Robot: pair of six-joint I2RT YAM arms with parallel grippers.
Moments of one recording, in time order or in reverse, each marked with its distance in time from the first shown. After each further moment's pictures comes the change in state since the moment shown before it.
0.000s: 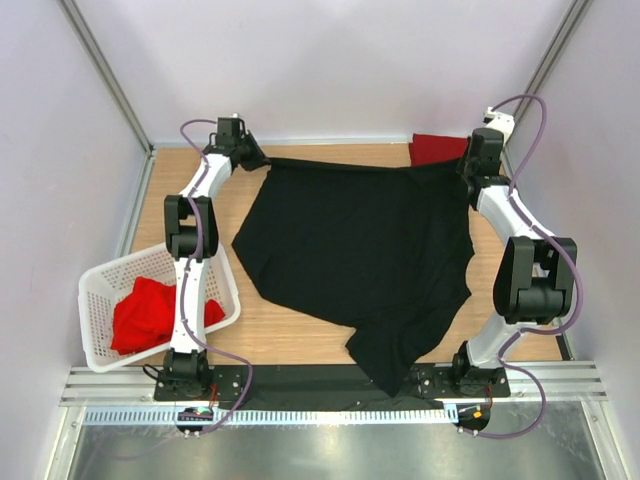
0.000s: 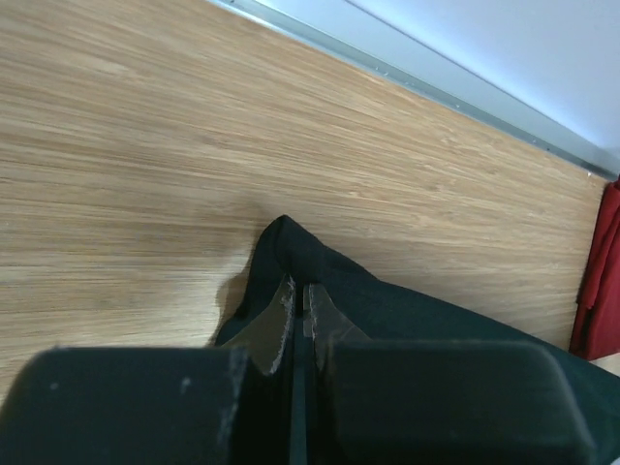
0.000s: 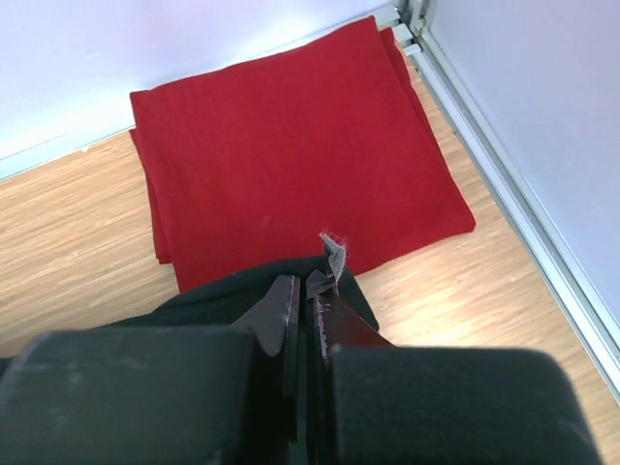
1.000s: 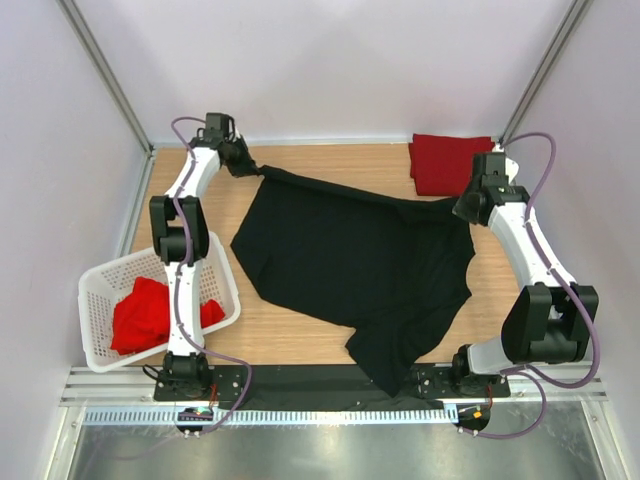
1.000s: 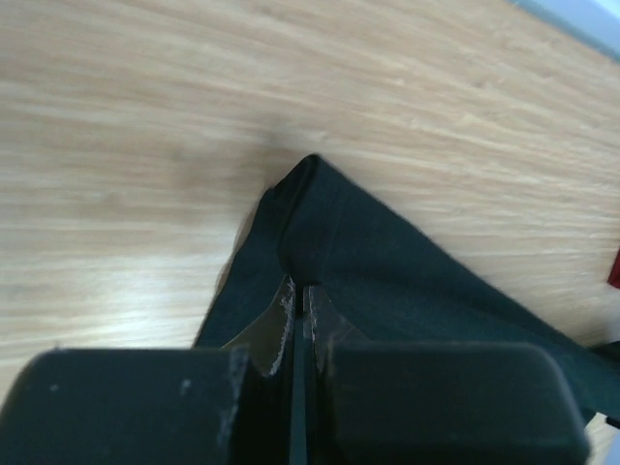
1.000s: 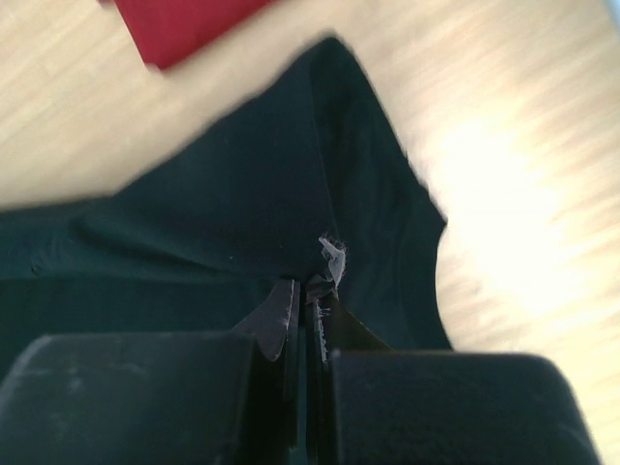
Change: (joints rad) left arm 0.031 -0.139 -0.077 -0.244 0.019 0.118; right arm 0.021 -0.239 -0.029 -0.679 -0.097 0.284
